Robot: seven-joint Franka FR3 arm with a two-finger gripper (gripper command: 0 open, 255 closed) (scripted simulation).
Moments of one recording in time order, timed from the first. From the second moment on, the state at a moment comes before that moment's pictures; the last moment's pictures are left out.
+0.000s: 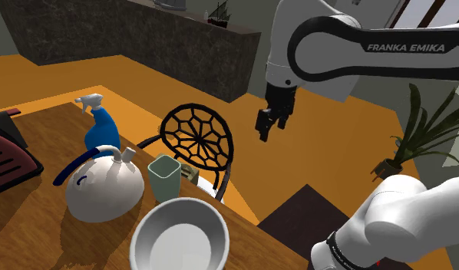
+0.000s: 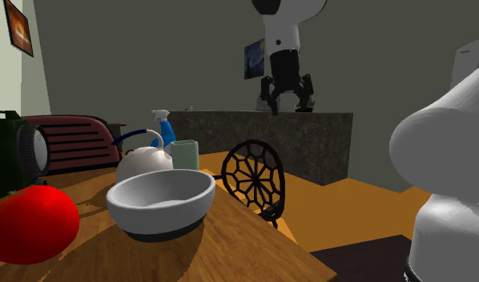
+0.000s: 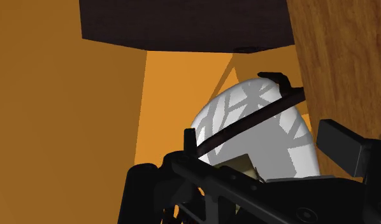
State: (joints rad) arm 0.08 -0.54 0.18 -2.33 0.01 1.67 0.14
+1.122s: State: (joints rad) arm 0.18 -0.02 0.38 -1.99 0.00 1.89 0.31
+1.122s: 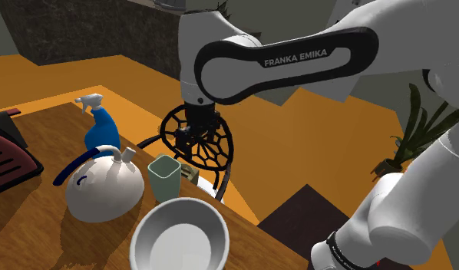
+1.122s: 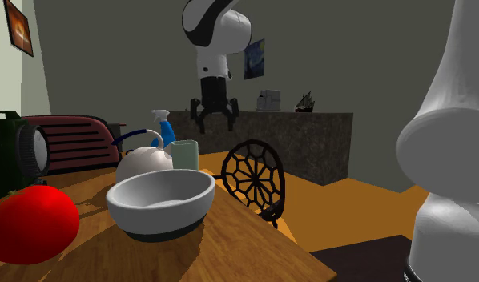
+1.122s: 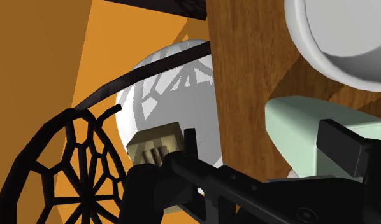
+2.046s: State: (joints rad) arm 0.24 0.19 0.42 -1.89 -0.07 2.00 0.39
